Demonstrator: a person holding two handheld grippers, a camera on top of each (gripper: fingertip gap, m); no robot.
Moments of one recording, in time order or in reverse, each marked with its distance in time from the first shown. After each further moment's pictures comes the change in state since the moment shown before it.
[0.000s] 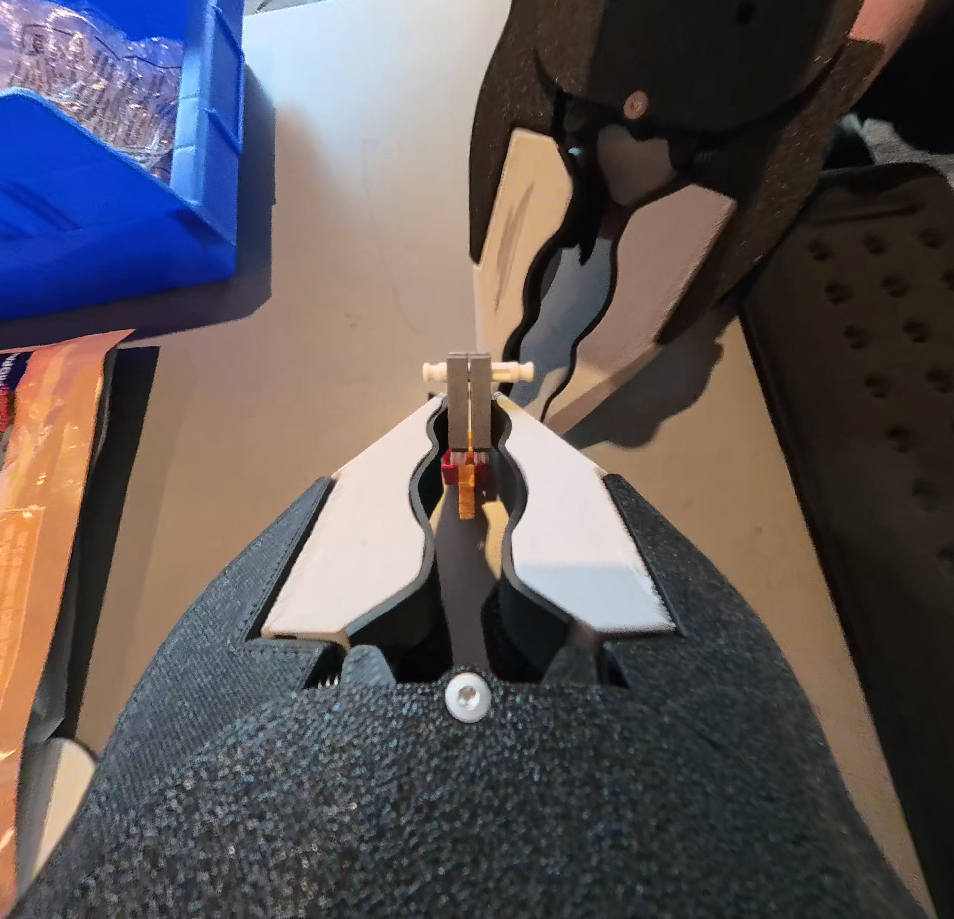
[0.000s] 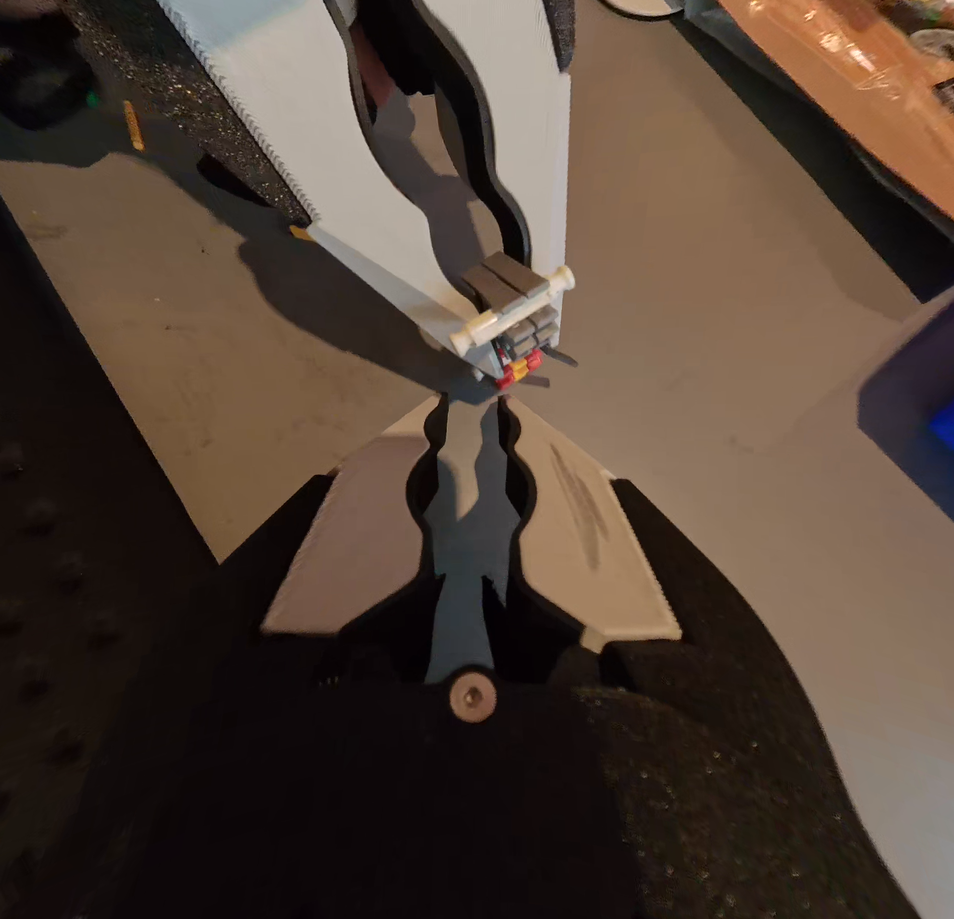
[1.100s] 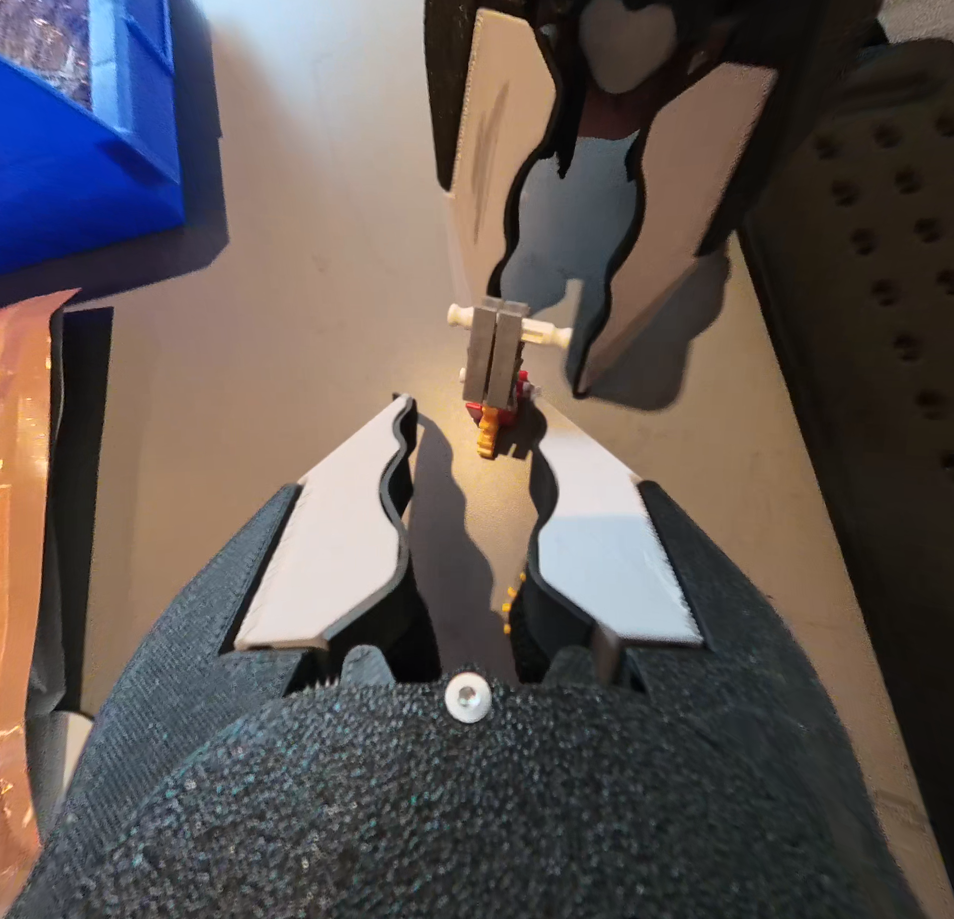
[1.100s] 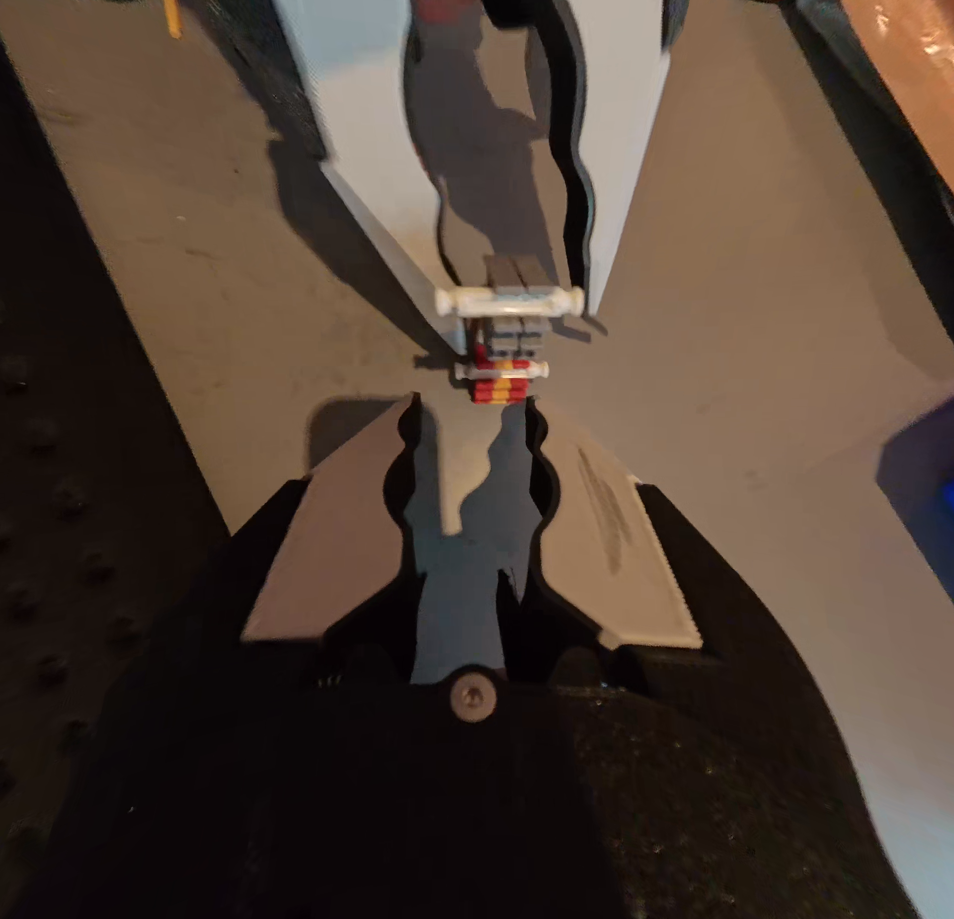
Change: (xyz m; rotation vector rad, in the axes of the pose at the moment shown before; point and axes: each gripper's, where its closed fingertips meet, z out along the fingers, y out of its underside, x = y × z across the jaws) left arm 0.005 0.024 -0.005 -0.101 0.051 0.046; right arm -0.010 0.009 0.001 -0.091 -0.062 -0.159
